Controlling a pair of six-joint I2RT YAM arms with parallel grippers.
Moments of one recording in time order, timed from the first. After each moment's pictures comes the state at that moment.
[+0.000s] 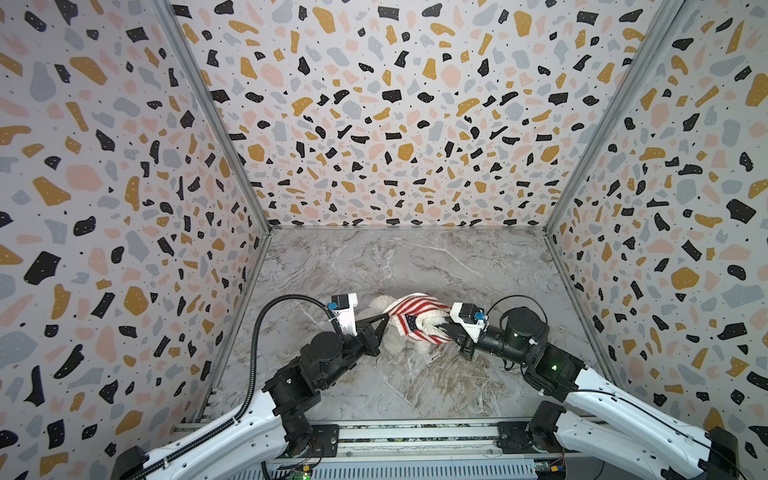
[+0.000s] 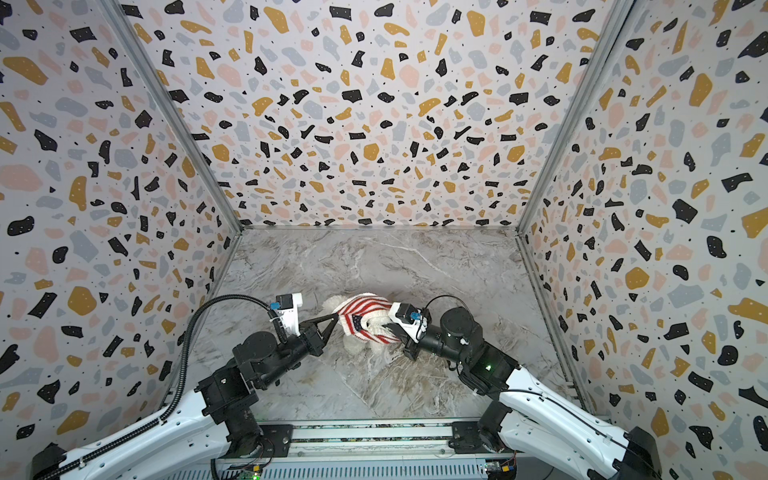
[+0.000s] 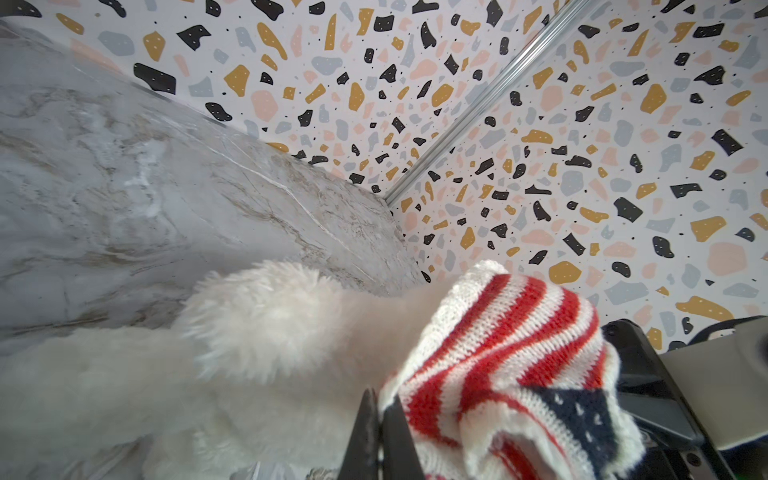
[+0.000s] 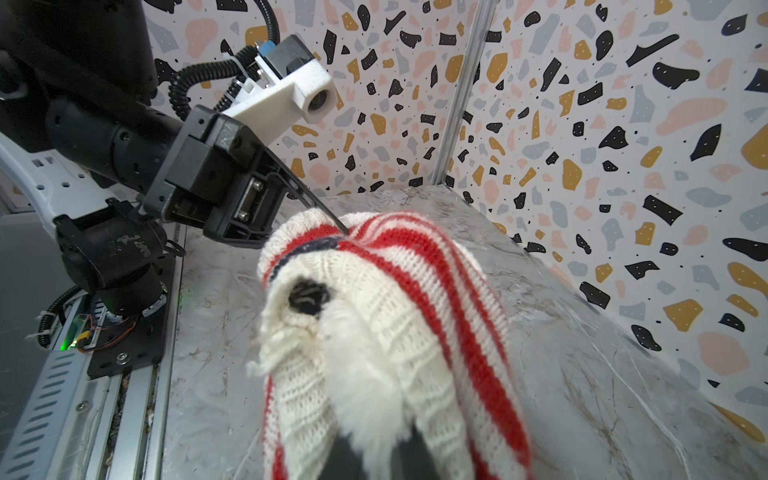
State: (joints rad) left arm -0.88 0.67 0.45 0.06 -0.17 -0.80; right arm 0.84 0.79 0.61 0.03 -0.30 -0.21
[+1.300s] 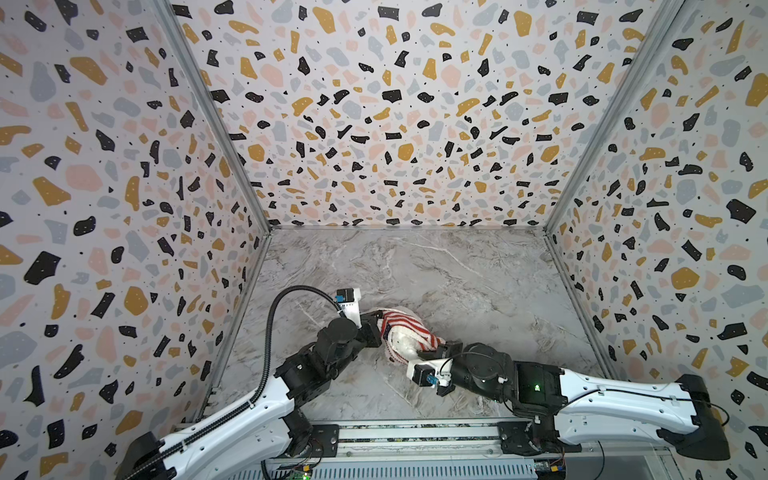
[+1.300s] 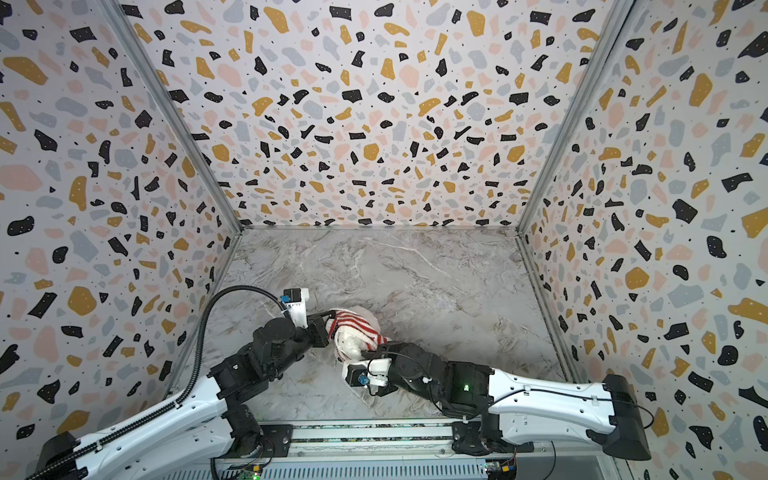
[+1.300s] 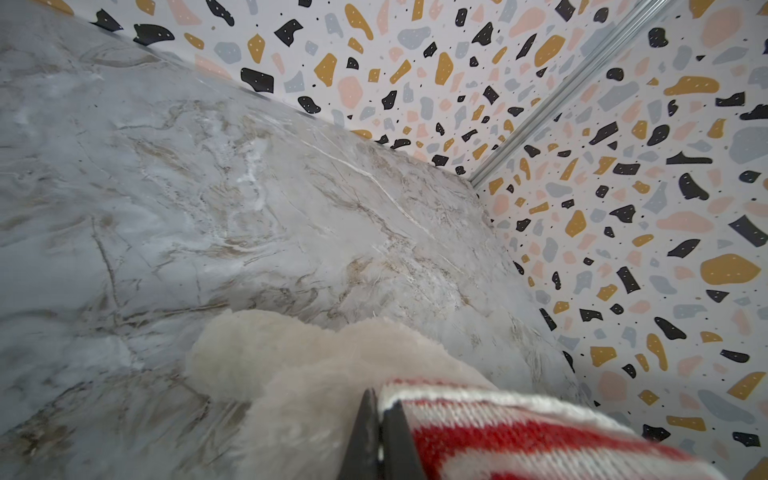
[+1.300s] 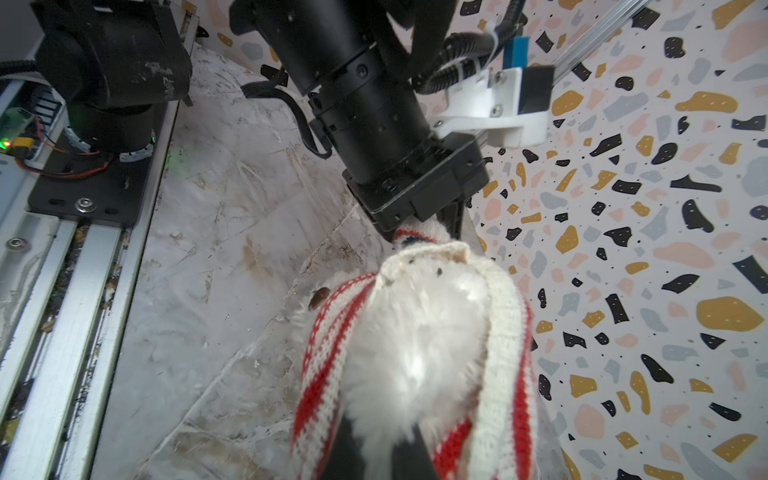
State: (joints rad) left arm -0.82 0.82 0.52 -0.06 -0.24 -0.71; right arm 1.37 0.91 0.72 -0.13 0.25 -0.60
